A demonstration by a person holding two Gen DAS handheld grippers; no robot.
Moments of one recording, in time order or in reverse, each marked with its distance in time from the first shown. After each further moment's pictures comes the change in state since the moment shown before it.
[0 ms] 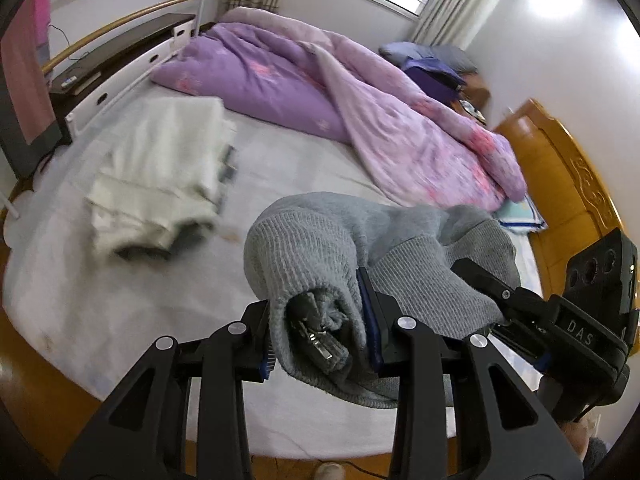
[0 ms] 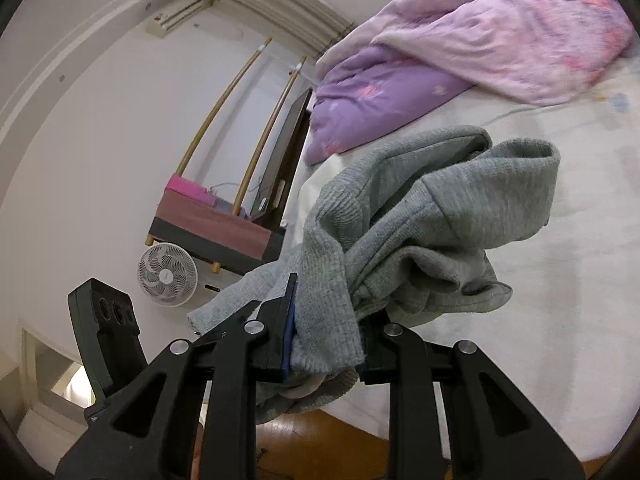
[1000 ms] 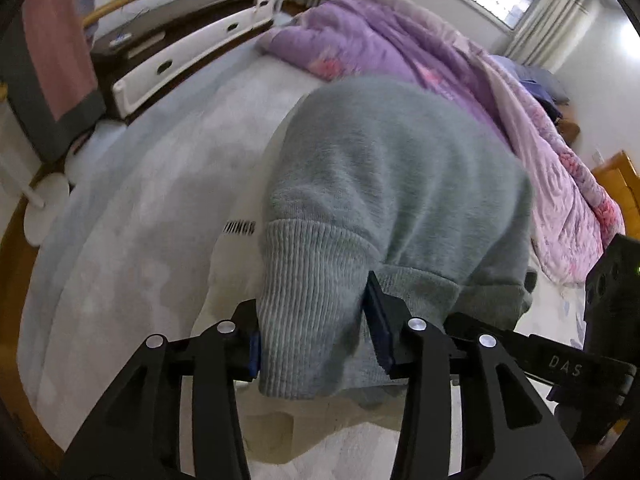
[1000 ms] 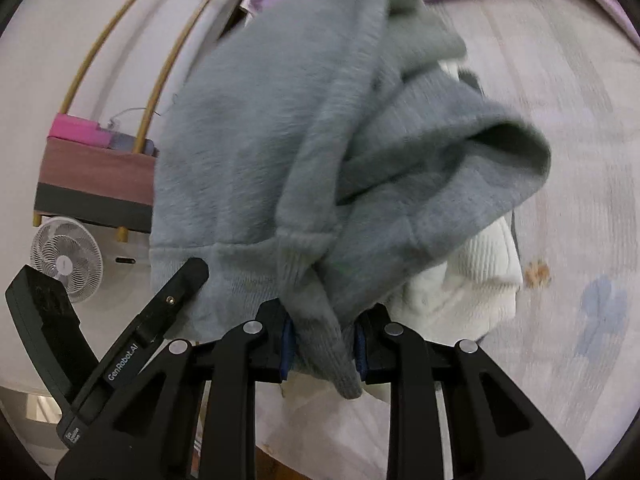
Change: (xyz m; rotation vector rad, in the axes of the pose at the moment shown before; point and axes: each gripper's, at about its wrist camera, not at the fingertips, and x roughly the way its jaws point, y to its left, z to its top) left arm 0.185 0.354 0.142 -0.148 0.045 0.184; right arm 0.458 -0.006 0.046 0.039 0.350 -0.302
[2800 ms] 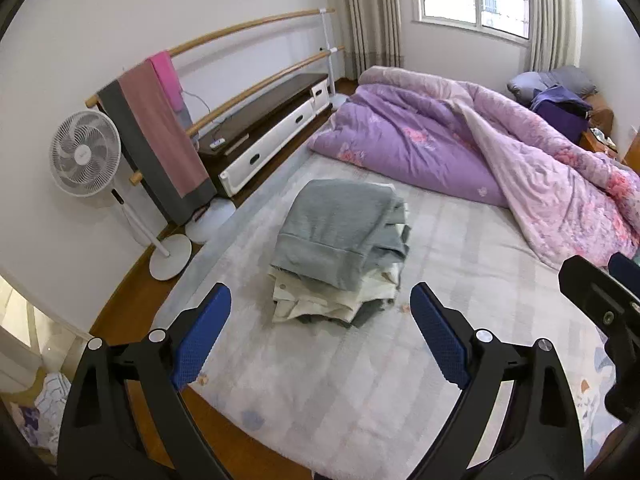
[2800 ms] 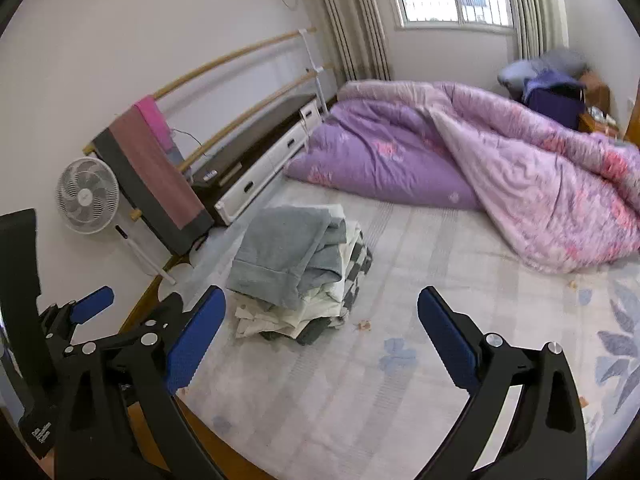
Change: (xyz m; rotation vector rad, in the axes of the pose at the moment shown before) left arm -0.316 -0.268 -0.148 0.110 -0.281 0.417; right arm -0.429 0.024 -0.179 -0.515 -0.484 -0.139
